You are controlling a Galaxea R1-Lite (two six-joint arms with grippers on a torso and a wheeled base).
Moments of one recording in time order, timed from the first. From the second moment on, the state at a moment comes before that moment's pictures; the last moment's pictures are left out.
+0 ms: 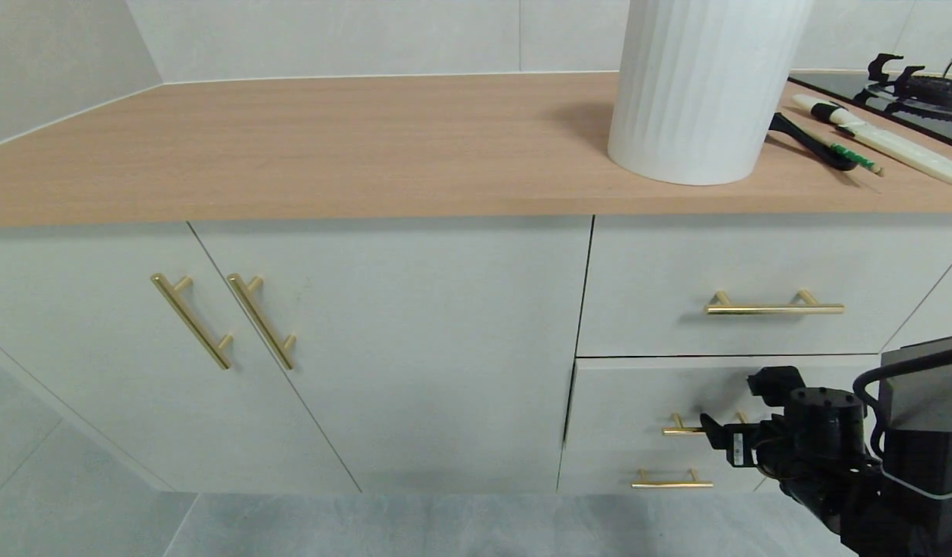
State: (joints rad) left arm 0.00 0.00 0.00 0.00 0.00 0.00; right arm 0.20 2.26 -0.31 -1.50 -0.28 0.04
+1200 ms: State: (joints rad) left arm 0.00 0.00 0.00 0.00 0.00 0.00; right arm 0.22 1.30 -0.50 -0.40 0.01 0.07
